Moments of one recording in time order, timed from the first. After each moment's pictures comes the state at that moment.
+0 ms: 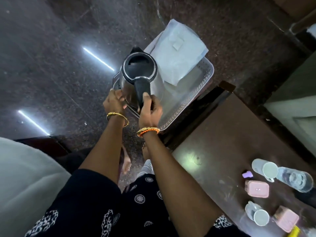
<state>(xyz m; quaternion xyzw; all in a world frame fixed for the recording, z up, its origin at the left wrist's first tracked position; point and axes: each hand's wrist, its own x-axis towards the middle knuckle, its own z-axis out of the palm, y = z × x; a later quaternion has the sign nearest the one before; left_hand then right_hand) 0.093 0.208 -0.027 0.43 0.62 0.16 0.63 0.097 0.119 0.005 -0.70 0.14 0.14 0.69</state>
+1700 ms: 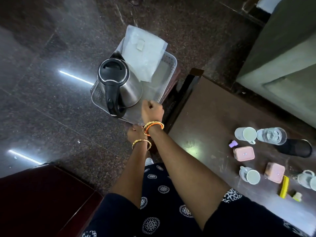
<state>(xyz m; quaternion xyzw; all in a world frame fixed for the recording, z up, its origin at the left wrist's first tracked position) 0.054 0.064 -0.014 0.59 0.64 -0.08 0.49 0.114 0.046 0.011 -0.79 0.23 0.16 0.55</state>
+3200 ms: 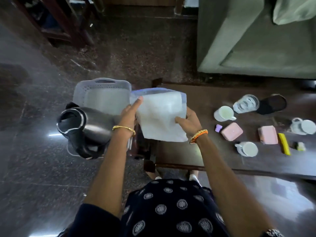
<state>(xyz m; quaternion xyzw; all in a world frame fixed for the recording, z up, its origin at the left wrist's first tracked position) 0.177 0.024 0.033 0.64 0.25 -0.24 0.69 0.113 -0.173 0.047 -0.74 0.22 0.13 0.63</state>
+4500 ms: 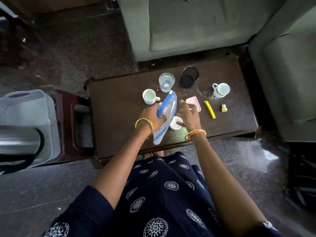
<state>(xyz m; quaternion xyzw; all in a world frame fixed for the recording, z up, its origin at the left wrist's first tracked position) 0.011 -0.329 0.061 0.89 -0.15 -0.31 0.29 -0.066 -0.451 0.053 -0.58 0.49 -0.01 0.66</state>
